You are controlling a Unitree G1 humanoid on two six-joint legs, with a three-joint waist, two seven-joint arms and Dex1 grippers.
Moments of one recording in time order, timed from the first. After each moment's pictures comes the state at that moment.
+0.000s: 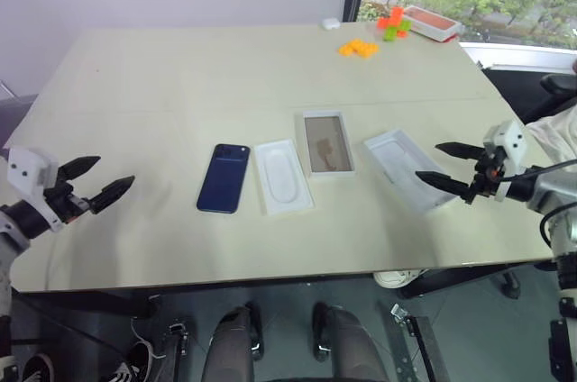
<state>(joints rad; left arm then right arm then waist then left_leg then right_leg) -0.06 0.82 0.53 0.11 -0.49 0.28 -0.95 -0.45 -0.85 -0.21 0.44 0.35 0.18 1.18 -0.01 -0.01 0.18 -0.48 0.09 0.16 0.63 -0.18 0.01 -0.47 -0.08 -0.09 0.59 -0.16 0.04</state>
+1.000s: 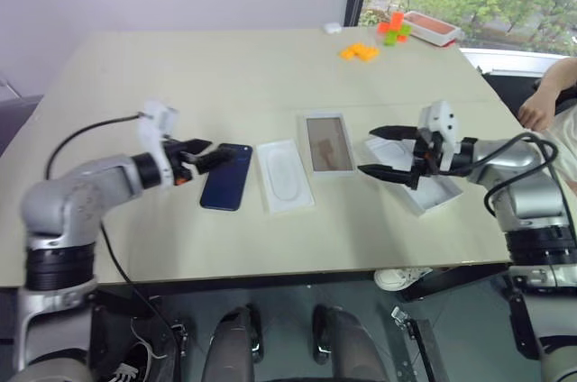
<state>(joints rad) -0.54 0.60 0.17 -0.11 -0.73 1.09 -0.58 -0.60 -0.71 -0.01 0.22 0.35 0.27 1.20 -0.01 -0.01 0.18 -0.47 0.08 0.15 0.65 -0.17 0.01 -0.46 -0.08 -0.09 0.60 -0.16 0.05</state>
